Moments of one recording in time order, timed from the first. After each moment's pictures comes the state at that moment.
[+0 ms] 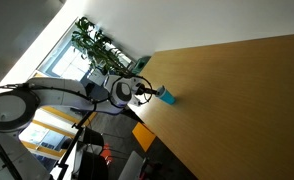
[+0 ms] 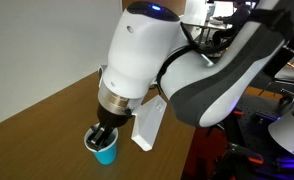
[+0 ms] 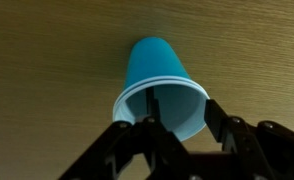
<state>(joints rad) 0.40 0.45 -0.08 -2.23 -0.37 3.05 0.74</state>
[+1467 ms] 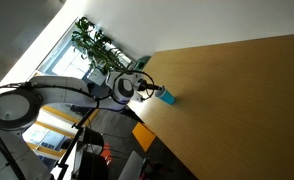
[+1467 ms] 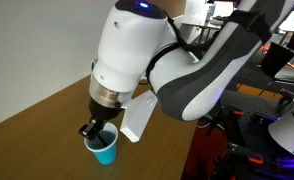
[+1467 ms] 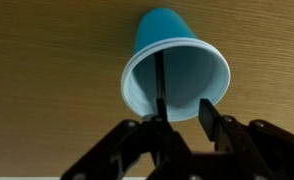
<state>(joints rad) 0.41 0.48 -0.12 -2.16 -0.38 3.05 0.74</state>
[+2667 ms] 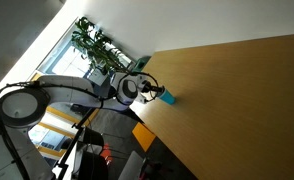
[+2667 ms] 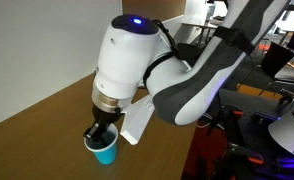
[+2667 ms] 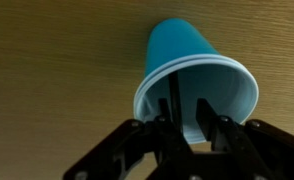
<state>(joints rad) 0.39 0.54 -0.11 -2.13 -0.38 3.04 0.74</state>
